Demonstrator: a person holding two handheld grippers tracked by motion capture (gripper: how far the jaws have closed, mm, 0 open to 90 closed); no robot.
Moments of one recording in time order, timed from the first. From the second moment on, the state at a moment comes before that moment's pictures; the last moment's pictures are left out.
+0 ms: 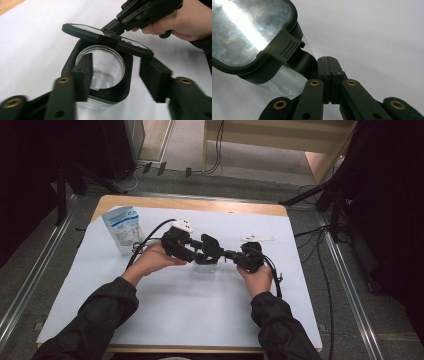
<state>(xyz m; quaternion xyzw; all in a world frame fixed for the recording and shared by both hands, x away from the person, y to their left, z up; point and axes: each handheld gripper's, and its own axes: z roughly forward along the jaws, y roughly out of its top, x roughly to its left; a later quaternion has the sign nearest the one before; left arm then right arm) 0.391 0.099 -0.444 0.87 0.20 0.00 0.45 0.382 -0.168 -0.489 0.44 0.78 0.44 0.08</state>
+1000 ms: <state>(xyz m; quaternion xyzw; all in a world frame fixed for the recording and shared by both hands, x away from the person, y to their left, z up) 0.403 0.056 -0.417 0.88 0.20 -0.03 0.43 0.379 -0.168 -0.491 0.44 0.78 0.44 0.07</state>
